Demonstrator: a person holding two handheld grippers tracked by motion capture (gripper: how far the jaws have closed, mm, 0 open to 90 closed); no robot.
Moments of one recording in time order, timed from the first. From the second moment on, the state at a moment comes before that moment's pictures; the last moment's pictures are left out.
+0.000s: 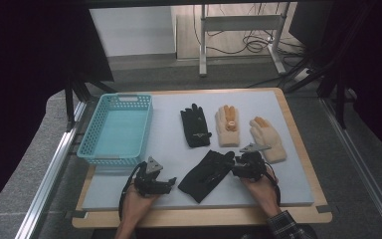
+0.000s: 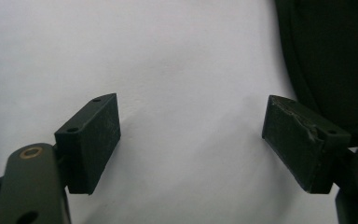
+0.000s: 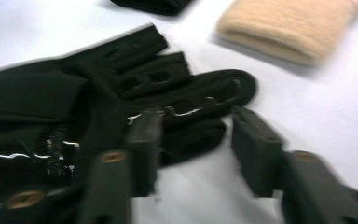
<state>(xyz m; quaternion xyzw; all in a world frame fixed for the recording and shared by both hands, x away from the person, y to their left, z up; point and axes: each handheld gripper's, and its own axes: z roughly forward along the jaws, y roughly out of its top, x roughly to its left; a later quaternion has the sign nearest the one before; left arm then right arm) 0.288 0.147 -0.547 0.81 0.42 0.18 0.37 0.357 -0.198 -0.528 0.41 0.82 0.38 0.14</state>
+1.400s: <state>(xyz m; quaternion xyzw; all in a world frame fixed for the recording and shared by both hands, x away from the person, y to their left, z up) 0.292 0.148 -0.550 0.81 0.43 0.17 0.36 0.504 -0.103 -0.500 0.31 0.86 0.38 0.12</state>
